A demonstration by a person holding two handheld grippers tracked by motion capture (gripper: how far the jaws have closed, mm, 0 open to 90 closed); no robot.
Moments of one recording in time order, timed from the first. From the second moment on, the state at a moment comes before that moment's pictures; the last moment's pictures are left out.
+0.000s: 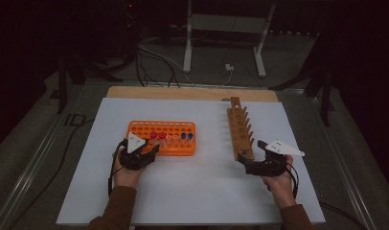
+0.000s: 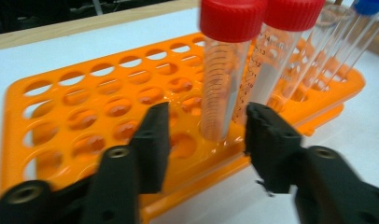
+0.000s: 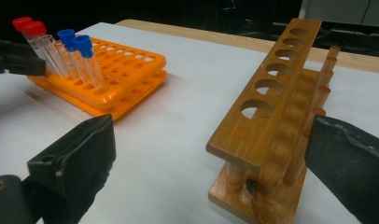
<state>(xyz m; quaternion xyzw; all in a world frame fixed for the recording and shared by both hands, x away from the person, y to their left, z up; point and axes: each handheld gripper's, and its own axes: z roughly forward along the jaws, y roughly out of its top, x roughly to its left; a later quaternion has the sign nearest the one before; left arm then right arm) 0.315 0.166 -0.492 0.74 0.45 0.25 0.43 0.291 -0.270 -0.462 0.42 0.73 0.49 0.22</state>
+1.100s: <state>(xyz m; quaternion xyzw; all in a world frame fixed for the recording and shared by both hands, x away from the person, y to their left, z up) 0.248 0.241 -0.456 0.67 0.47 0.29 0.50 0.262 -0.313 -0.474 0.44 0.68 0.53 0.26</state>
